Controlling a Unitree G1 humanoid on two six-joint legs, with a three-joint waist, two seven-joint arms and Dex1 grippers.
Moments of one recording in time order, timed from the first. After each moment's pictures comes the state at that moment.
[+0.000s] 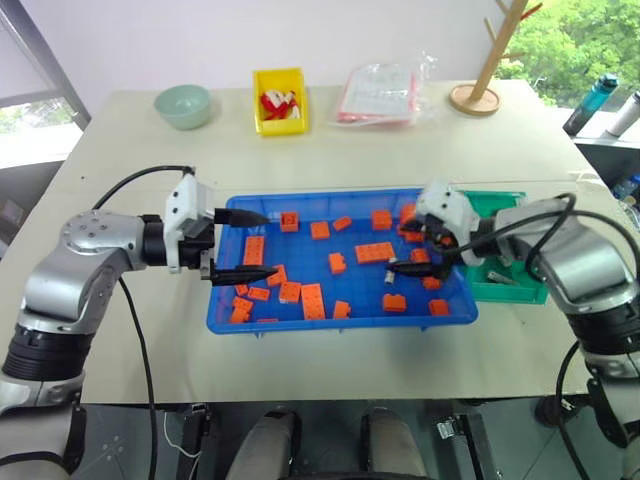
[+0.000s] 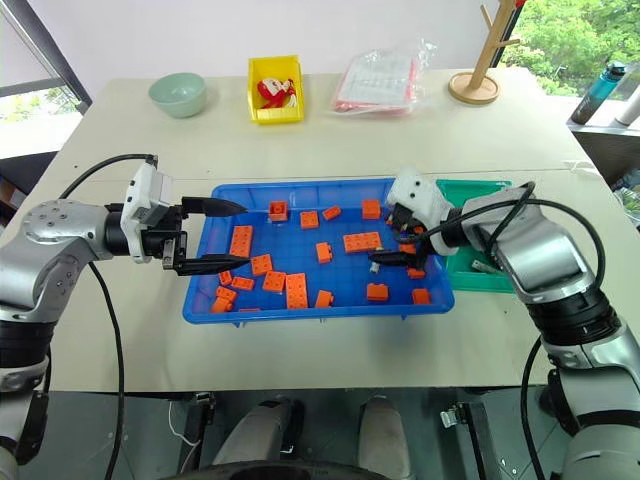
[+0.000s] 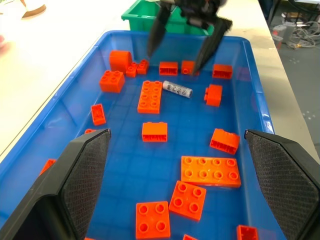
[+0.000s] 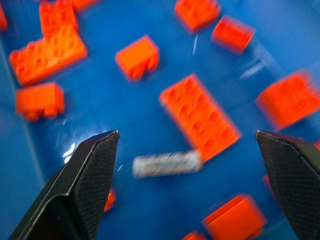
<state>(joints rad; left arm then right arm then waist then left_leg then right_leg) -0.48 0.82 0.02 -0.16 -0.55 0.45 -1.23 -0.63 -0.86 0.23 -0.22 0.26 0.93 1.01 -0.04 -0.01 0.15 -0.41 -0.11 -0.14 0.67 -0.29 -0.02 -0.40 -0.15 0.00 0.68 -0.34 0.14</state>
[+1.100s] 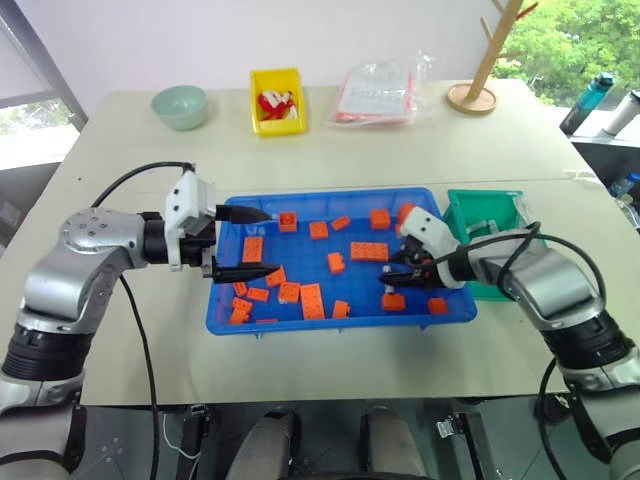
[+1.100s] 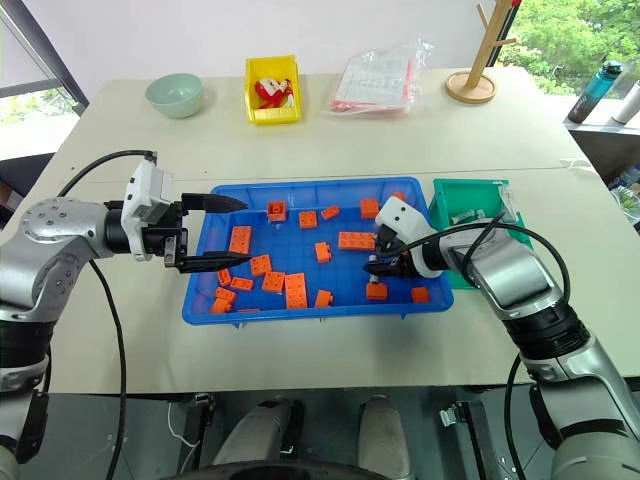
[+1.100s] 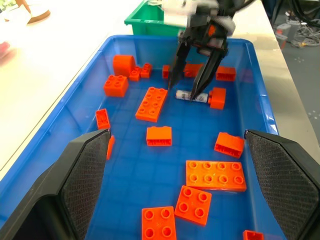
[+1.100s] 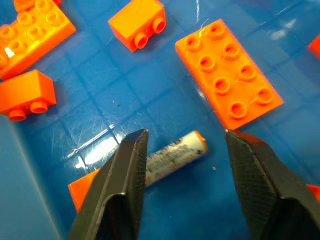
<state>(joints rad) -0.49 0.82 0.02 -0.17 -0.55 0.45 -1.20 -0.61 -0.80 0.24 -0.20 0.29 0.99 0.91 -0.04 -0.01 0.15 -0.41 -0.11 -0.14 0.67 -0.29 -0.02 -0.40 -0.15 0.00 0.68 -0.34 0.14</state>
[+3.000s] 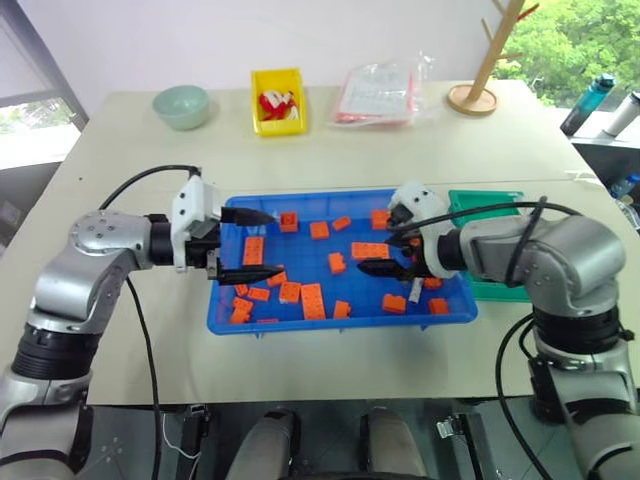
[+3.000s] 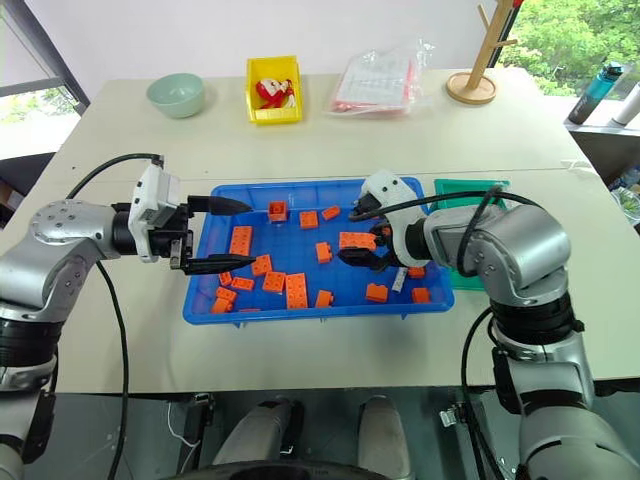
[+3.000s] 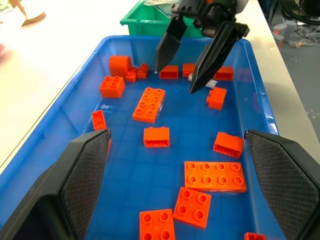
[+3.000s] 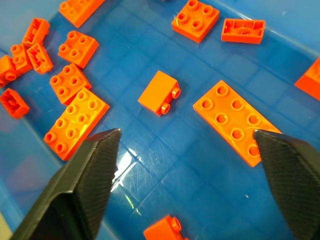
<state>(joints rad) -0.49 0.78 0.00 -0.16 -0.53 0.42 -1.22 -0.73 -0.64 0.05 -0.43 0.61 1.61 0.49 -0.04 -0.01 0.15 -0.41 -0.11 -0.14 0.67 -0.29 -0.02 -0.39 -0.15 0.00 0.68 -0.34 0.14</state>
